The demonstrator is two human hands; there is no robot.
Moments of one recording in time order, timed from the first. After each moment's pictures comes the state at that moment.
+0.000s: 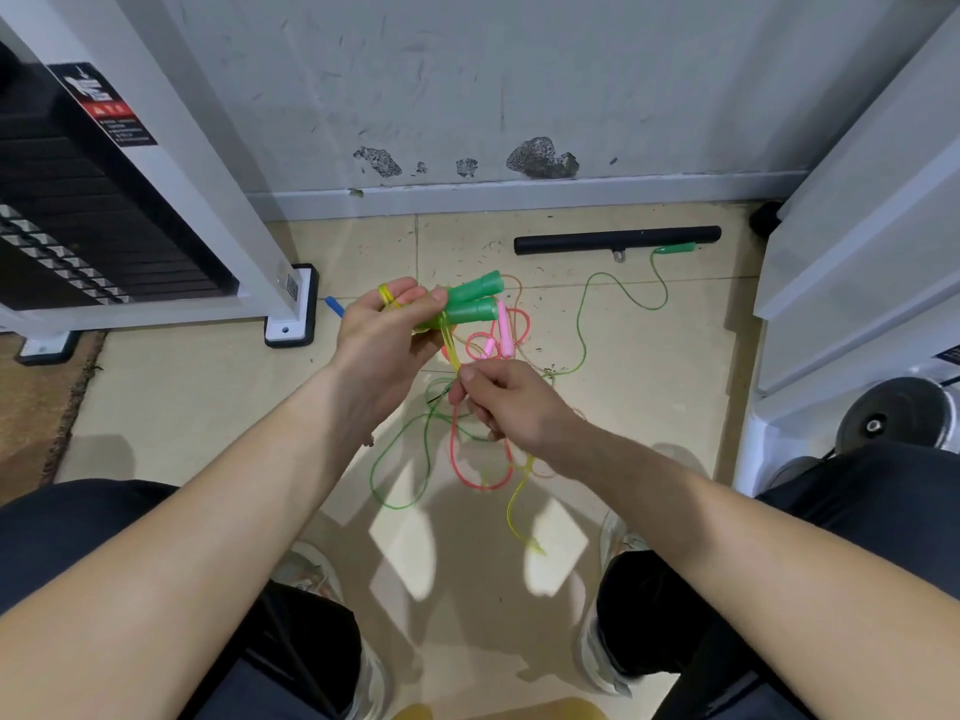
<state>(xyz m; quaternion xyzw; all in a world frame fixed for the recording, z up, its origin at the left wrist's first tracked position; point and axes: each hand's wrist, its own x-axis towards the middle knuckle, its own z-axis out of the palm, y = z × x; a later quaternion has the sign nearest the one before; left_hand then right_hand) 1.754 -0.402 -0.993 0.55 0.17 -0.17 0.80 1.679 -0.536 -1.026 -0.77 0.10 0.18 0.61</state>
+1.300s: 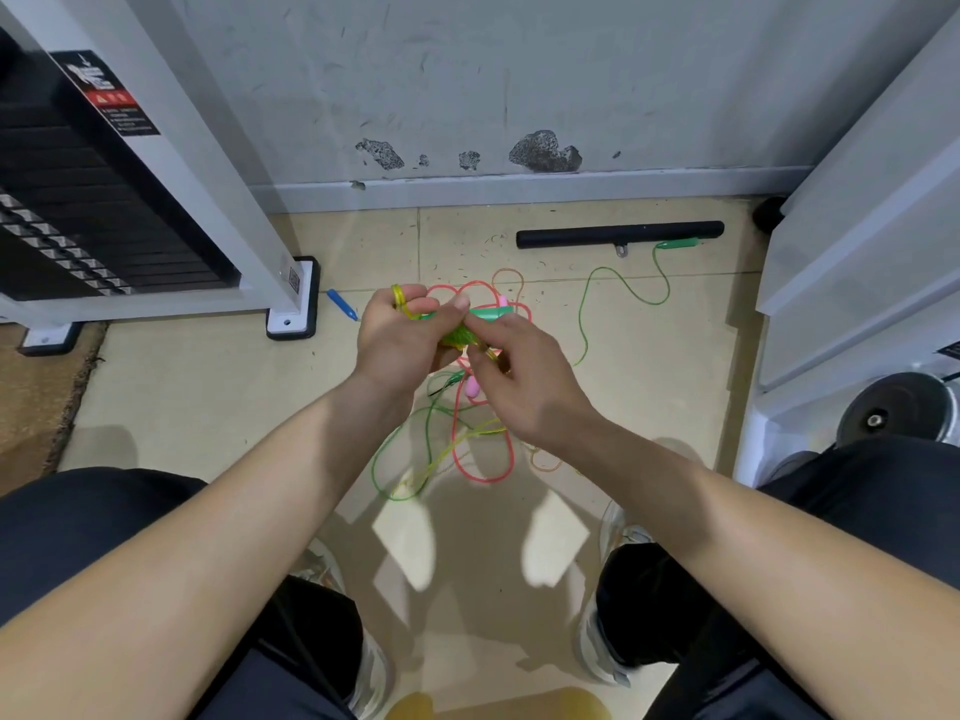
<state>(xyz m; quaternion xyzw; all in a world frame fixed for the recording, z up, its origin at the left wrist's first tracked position) 1.745 -0.407 -1.004 0.67 0.15 -0.16 0.71 1.683 -0.538 -1.014 -0.89 -0.02 -0.01 0.45</state>
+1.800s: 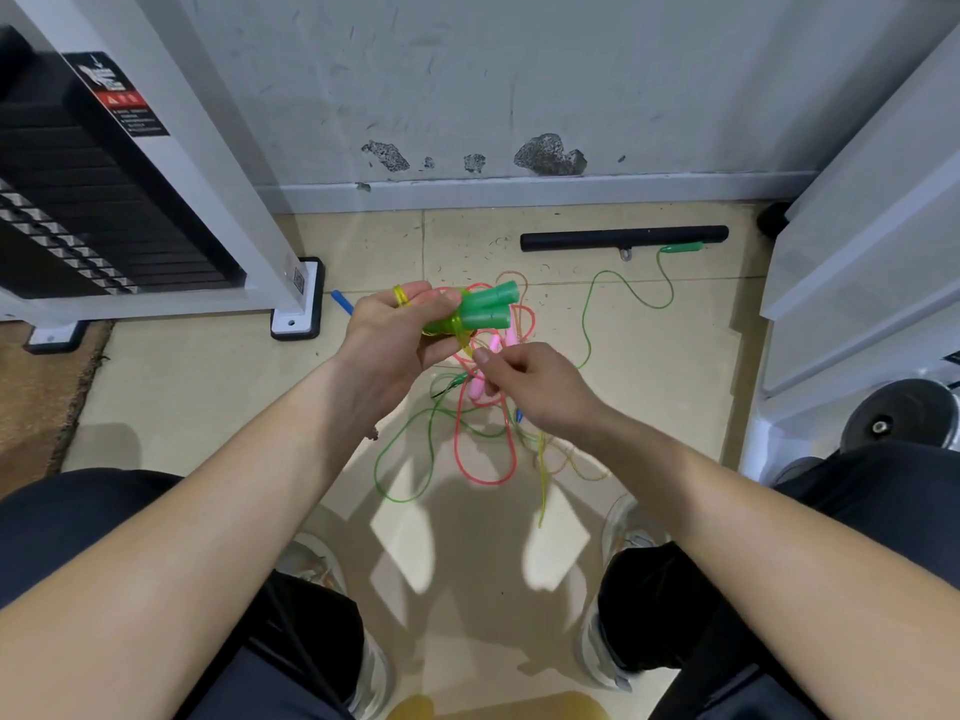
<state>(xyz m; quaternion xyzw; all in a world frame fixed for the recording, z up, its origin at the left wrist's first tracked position) 1.756 -0.394 -0.995 0.57 0.15 -0.21 0.78 1.687 -0.551 -1.025 -0.87 0.08 0.13 0.47</state>
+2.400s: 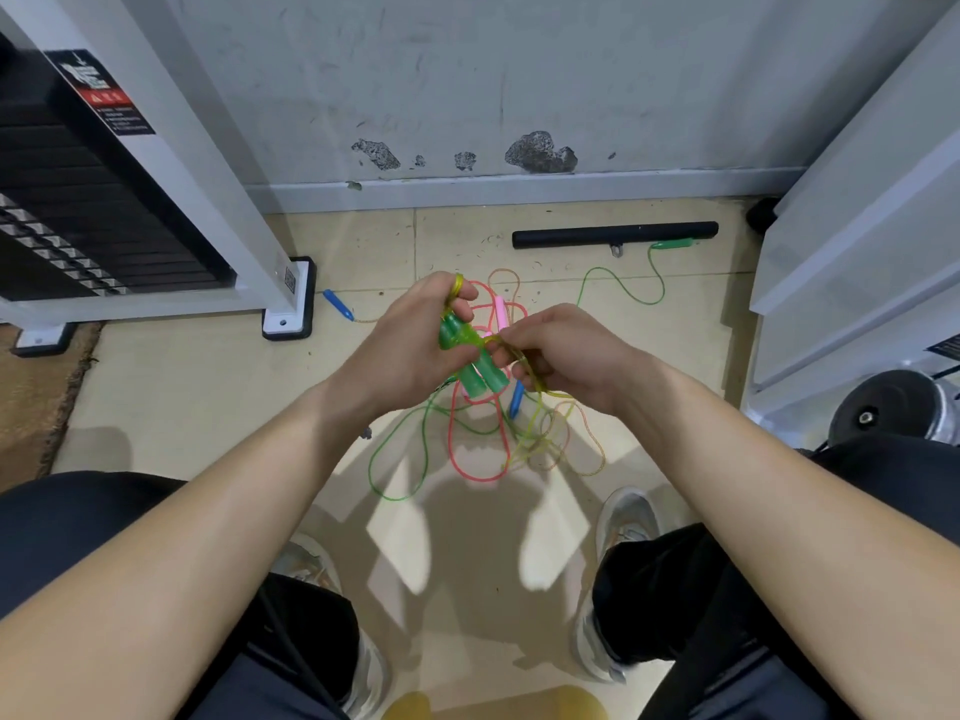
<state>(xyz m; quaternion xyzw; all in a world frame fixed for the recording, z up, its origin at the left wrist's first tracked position) 1.749 -0.395 -0.998 0.89 -0.23 -0.11 0.38 1.702 -0.580 -0.991 -0.69 0.19 0.23 0.66</state>
